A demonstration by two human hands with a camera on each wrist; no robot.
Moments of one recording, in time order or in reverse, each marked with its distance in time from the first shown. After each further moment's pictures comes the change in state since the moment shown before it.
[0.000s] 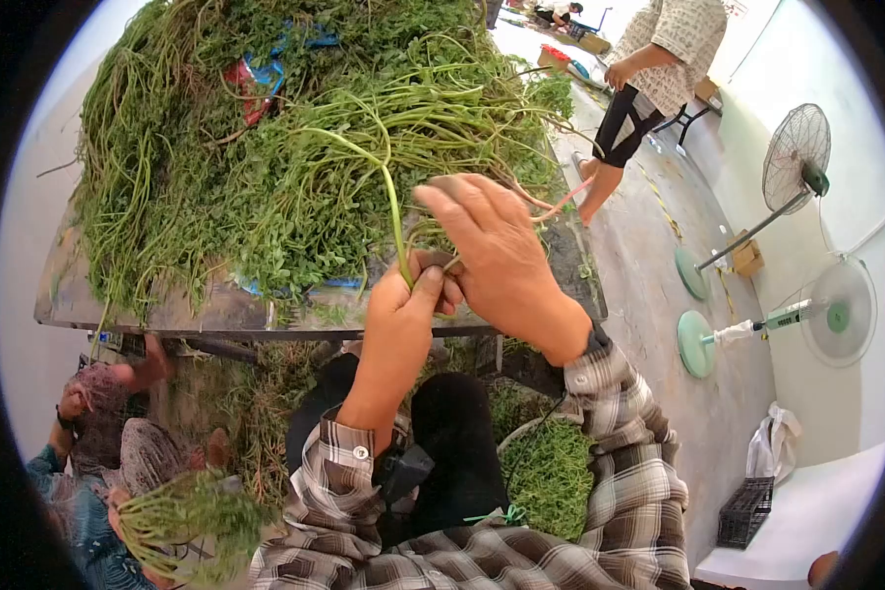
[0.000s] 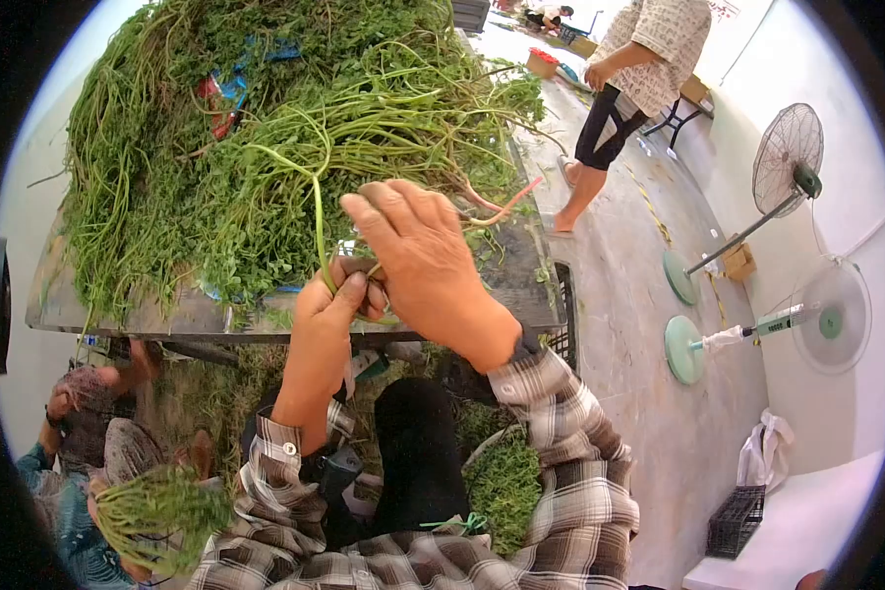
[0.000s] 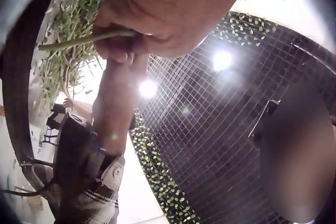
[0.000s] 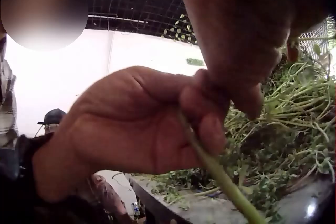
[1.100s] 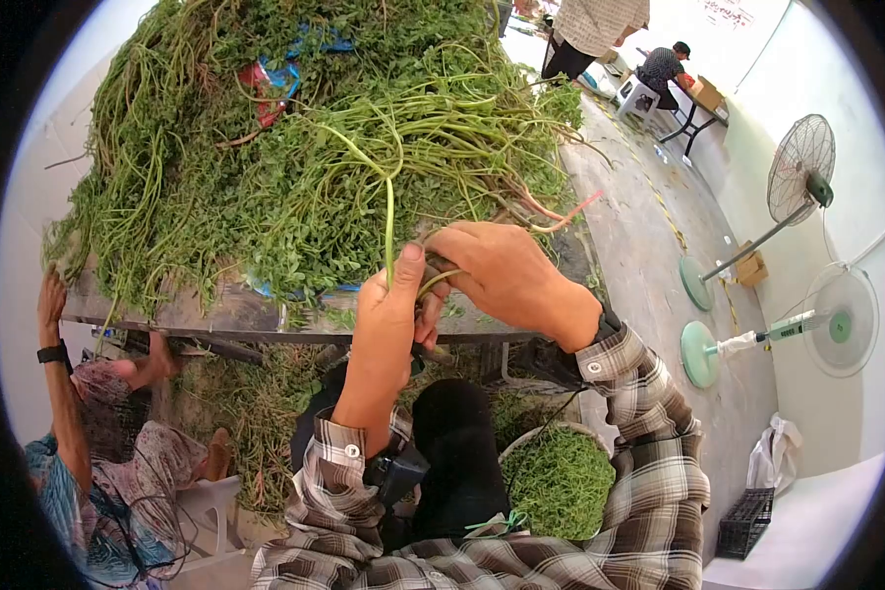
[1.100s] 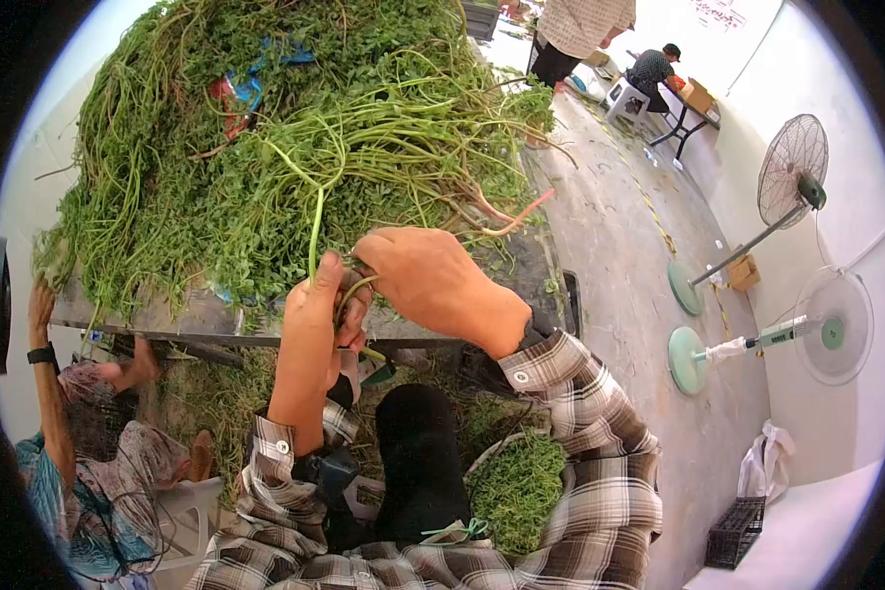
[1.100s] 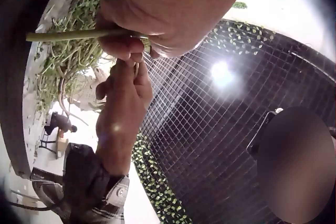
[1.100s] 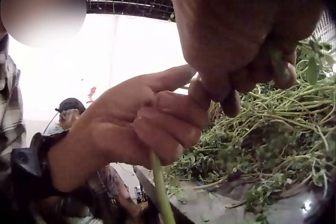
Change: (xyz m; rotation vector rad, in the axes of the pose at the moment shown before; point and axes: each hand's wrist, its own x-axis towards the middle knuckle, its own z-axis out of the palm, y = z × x) left_hand -0.002 0.019 -0.009 -0.138 0.107 -0.146; right_hand 0.012 0.005 0.000 0.332 -0.229 -0.108
